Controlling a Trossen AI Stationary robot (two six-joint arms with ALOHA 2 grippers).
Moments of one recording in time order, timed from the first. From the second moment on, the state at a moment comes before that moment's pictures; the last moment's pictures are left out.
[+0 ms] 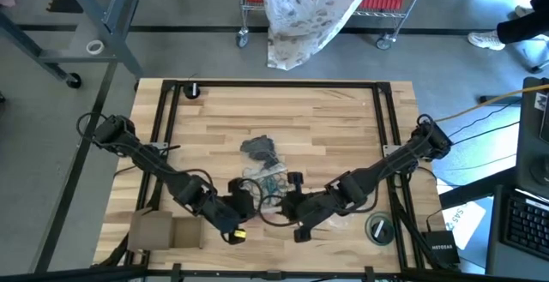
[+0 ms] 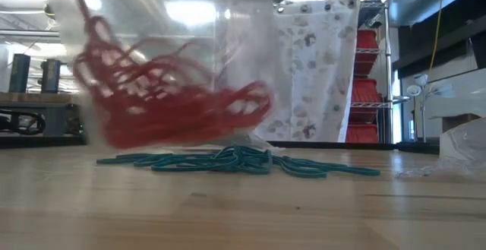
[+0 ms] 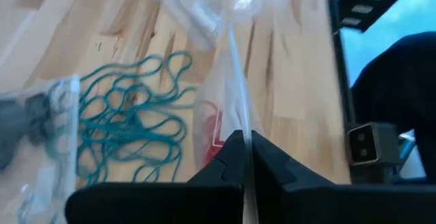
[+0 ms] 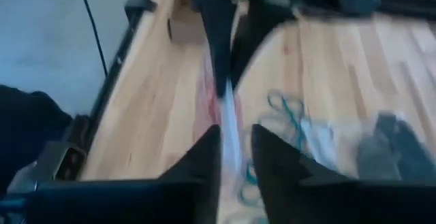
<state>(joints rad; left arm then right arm) -0.59 1.64 1.24 -0.41 -0.42 -0.58 0.52 1.76 1.51 -0.49 0.34 0.21</state>
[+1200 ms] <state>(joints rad) -0.59 1.64 1.25 -0.45 -0.40 -0.65 0.47 1.84 1.51 -0.51 0.25 0.10</state>
